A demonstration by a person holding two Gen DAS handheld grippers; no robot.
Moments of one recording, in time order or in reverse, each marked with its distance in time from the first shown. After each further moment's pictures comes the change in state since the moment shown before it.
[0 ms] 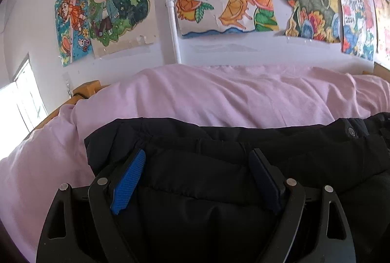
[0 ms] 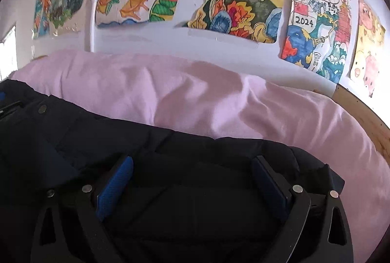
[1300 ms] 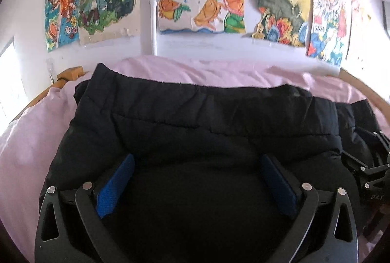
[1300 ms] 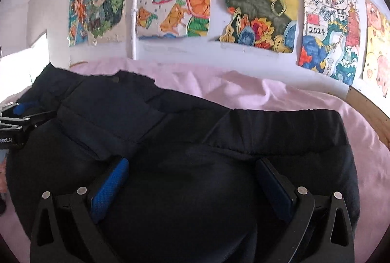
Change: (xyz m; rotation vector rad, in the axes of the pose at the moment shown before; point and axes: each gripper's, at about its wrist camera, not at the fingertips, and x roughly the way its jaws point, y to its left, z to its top) left arm -0.076 -0.006 -0.007 -0.064 0.052 -0.199; right arm -0.082 0.014 -0.014 -0.008 -0.059 0.190
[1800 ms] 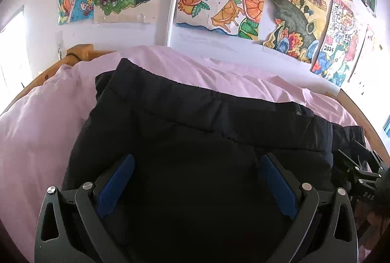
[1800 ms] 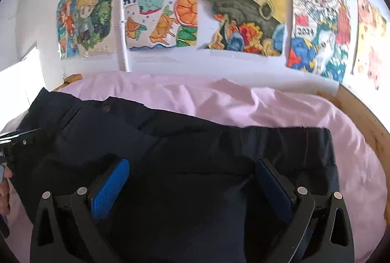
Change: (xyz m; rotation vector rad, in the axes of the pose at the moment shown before) left arm -0.030 0.017 0.031 -0.148 0.121 -0.016; right arm -0.023 -0.003 0.044 0.084 0.071 -0.035
